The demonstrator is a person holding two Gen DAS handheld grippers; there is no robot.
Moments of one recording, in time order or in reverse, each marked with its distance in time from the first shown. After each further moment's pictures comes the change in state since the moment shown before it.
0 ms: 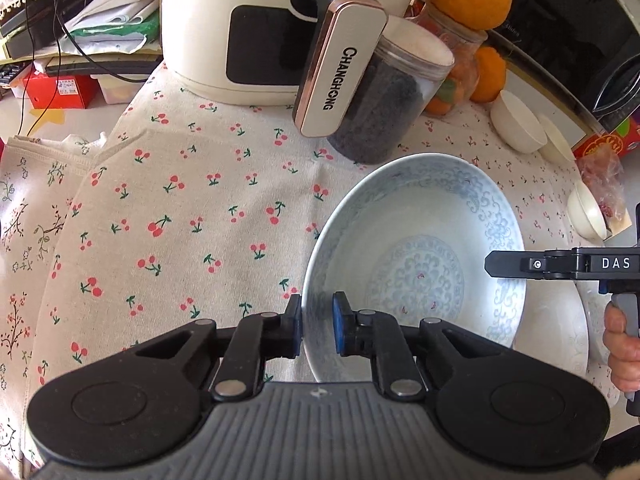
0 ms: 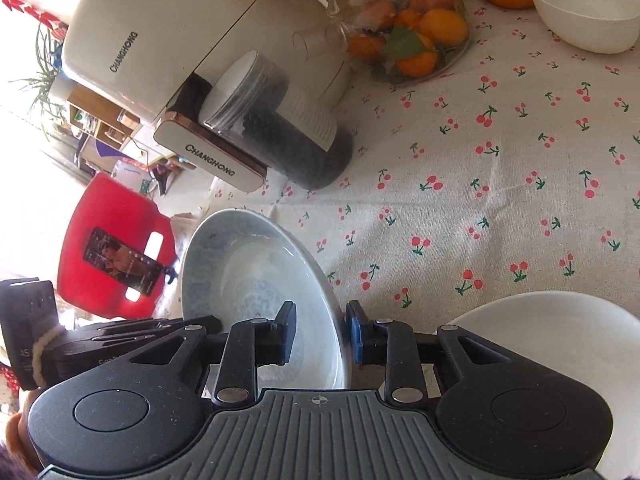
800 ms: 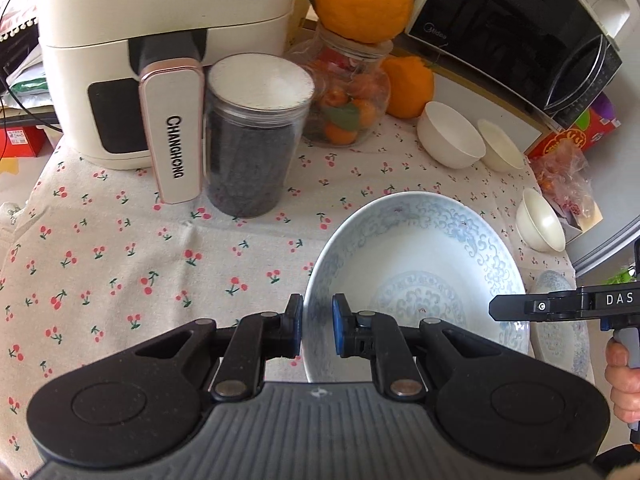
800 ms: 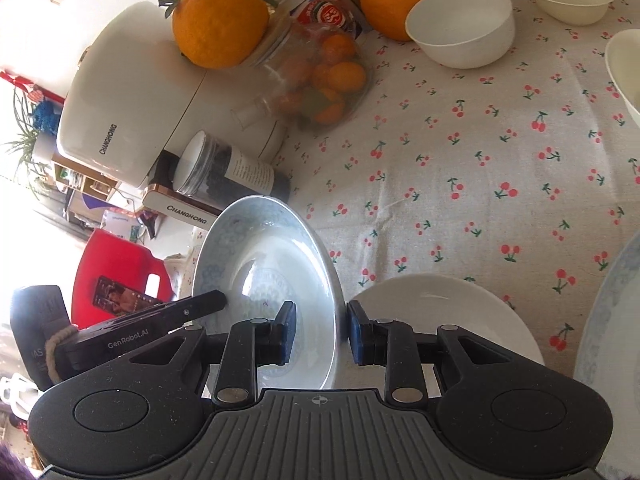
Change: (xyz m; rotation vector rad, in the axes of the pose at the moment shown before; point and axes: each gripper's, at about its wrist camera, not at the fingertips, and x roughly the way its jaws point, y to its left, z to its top) left arm 0.009 -0.090 0.027 0.095 -0.050 -0.072; right arm -0.087 -0.052 -0.006 0.155 -0.059 -0.033
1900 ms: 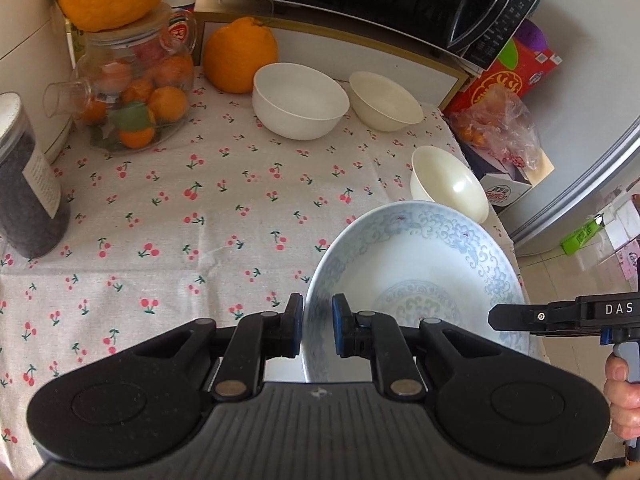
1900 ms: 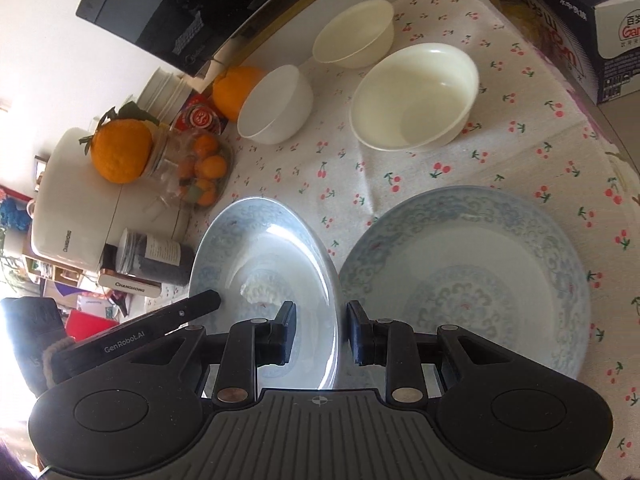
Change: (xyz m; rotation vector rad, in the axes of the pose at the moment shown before) left arm 0.063 -0.145 0.002 0.153 0.057 -0.113; right arm -0.116 -0.117 -0.018 0.217 -0.161 -0.090
